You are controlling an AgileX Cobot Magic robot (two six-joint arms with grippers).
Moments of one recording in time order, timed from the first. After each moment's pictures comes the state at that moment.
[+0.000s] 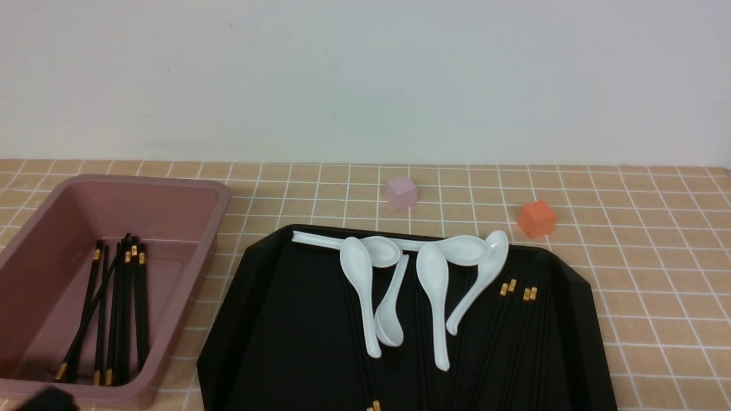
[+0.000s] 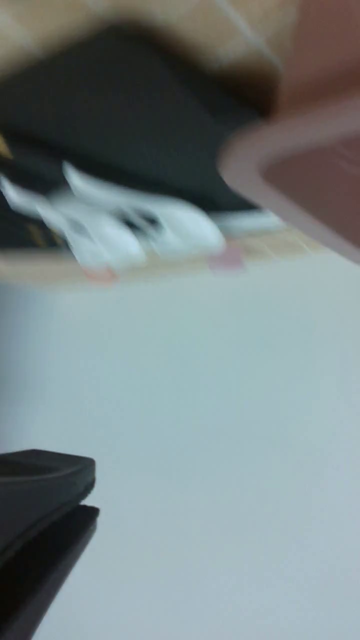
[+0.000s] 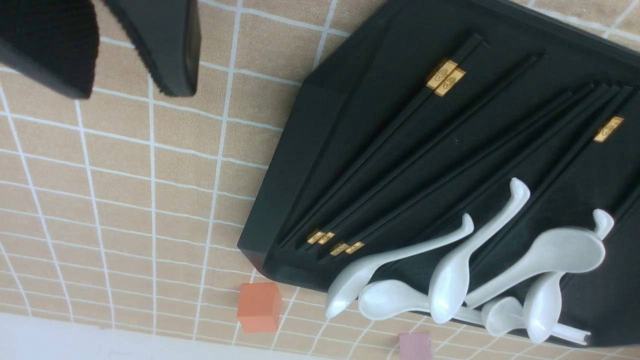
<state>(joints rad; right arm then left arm) 0.14 -0.01 0.02 0.05 0.37 -0.07 -0.14 -0.01 0.03 -1.11 0.11 -0.51</state>
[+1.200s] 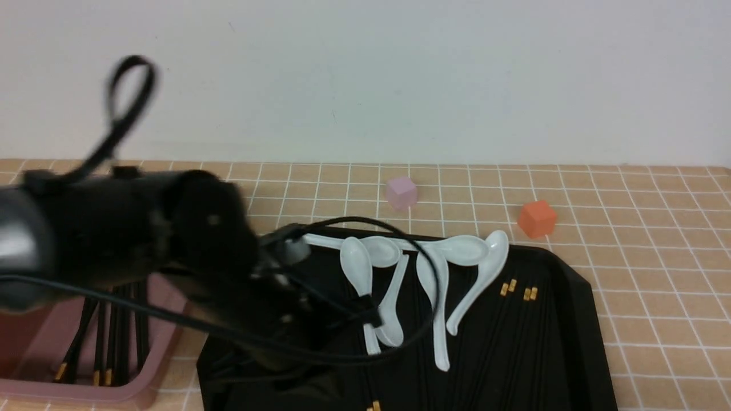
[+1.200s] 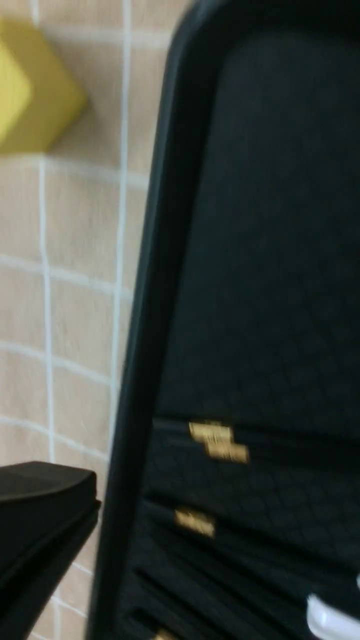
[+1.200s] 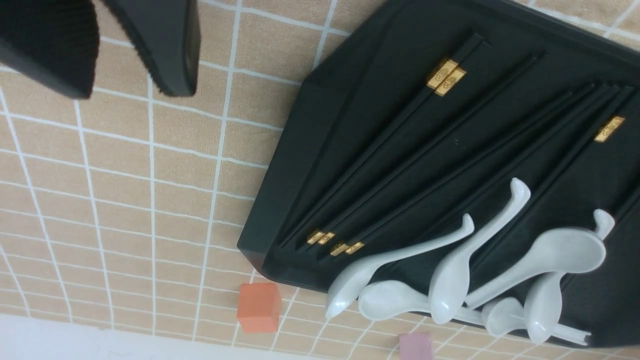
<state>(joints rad) 0.14 -0.01 0.02 0.05 0.37 -0.07 -0.62 1.61 -1.06 -0.33 0.79 -0.68</state>
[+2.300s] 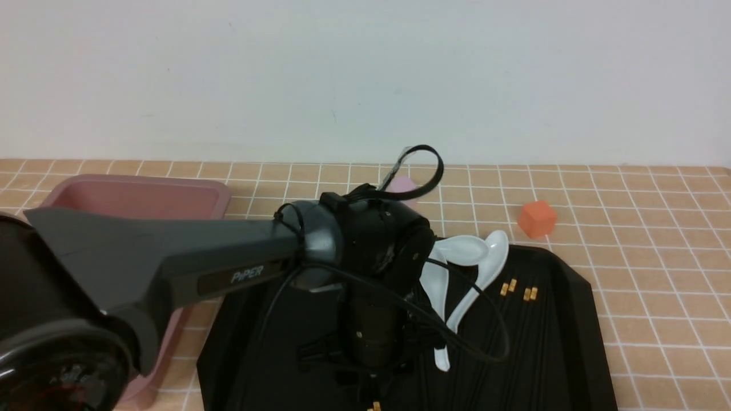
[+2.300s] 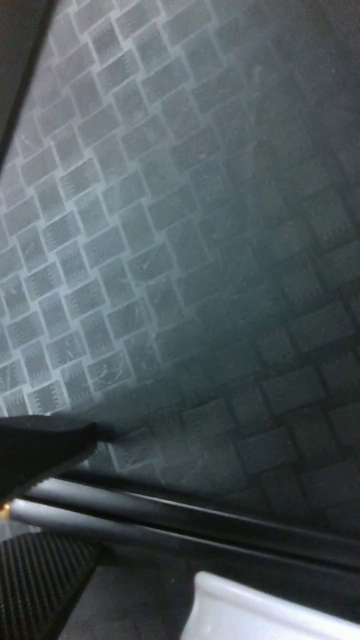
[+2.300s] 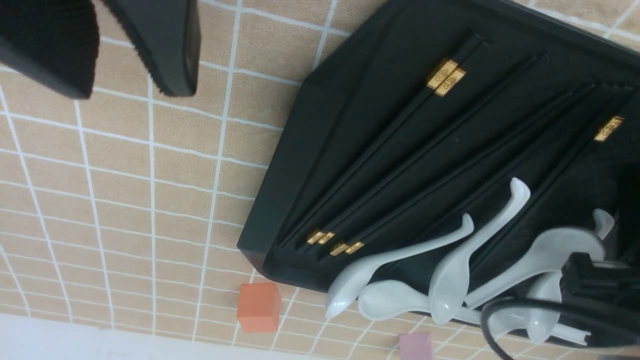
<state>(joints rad) 0.14 -0.01 0.02 0.05 0.37 -0.07 -0.76 2.11 -1.51 0.04 1.01 -1.04</state>
